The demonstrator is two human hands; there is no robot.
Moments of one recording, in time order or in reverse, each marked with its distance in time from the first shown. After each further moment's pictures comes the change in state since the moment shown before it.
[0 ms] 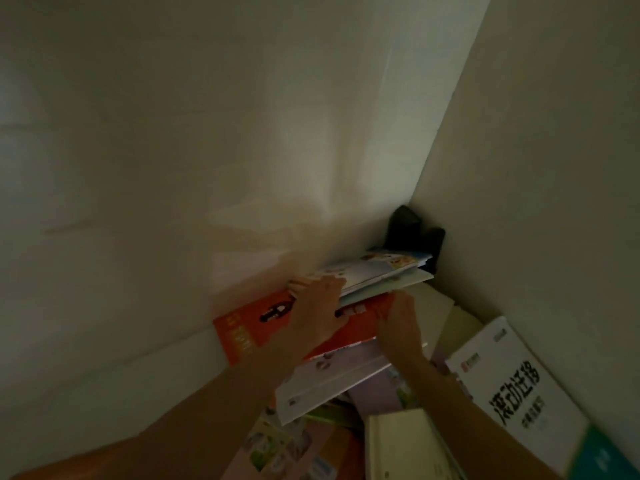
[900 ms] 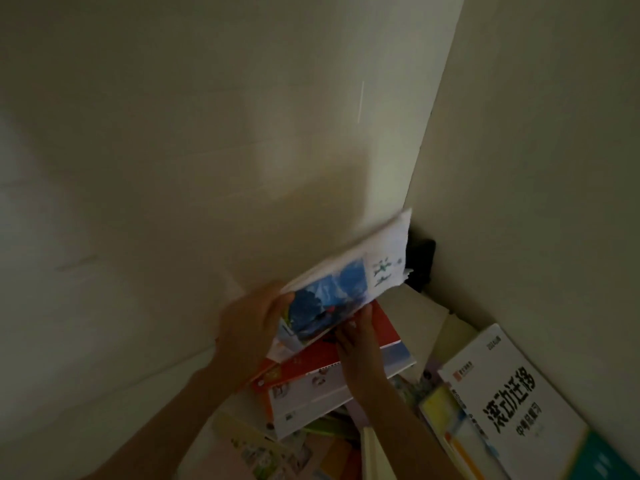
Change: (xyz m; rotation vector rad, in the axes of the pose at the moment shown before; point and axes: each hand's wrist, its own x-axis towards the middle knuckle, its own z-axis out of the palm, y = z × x) left_hand -0.067 0.003 -0.107 -0.245 0.389 -0.077; right_hand -0.038 -0.055 0.005 1.394 -0.264 0.402
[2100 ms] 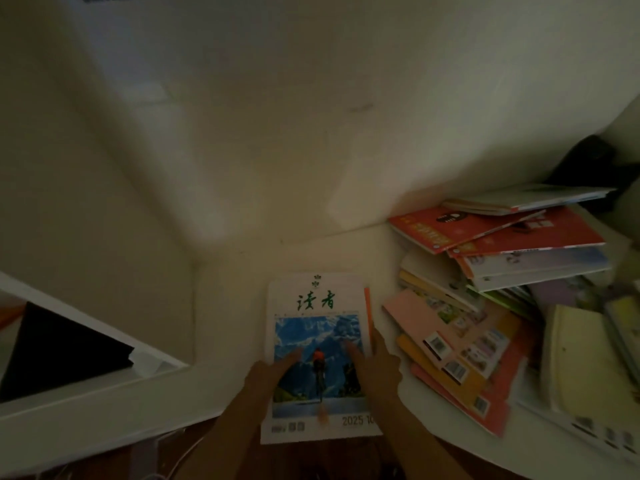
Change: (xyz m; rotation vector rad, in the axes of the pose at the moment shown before) left_hand -0.344 -0.196 -0.141 -0.651 -0.069 -1.487; right_hand -0.205 0.293 0.093 -1.259 0.075 0.302
